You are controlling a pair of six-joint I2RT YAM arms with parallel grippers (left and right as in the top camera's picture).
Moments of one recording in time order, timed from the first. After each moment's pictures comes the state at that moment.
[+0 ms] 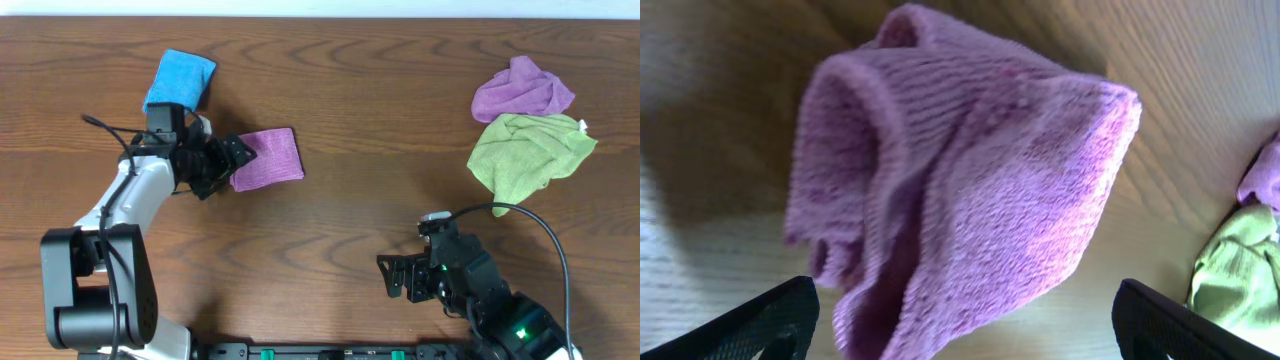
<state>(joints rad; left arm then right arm) 0.03 1.71 0.98 -0.46 0.54 -0.57 0.60 0.61 0.46 -0.70 -0.06 0.51</state>
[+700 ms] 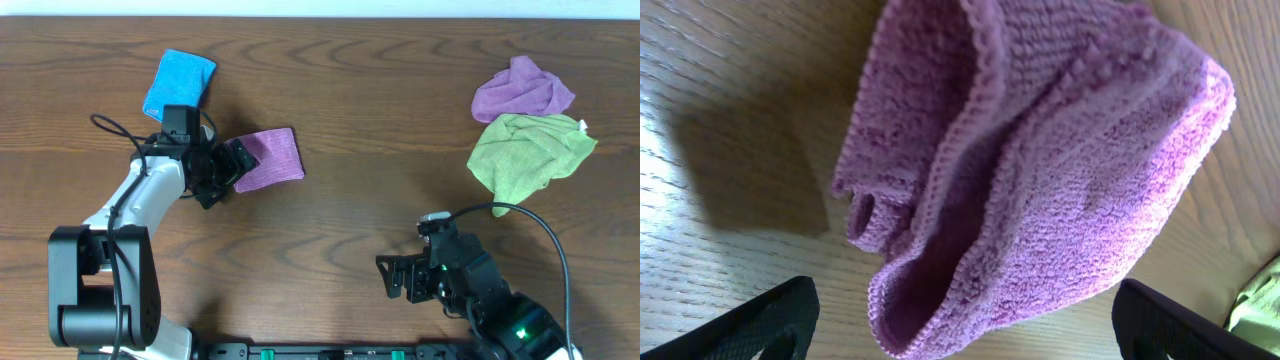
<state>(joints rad) -0.02 1.71 0.98 -0.53 0.43 -0.67 0.60 0.61 0.46 -0.70 -0.07 0.52</state>
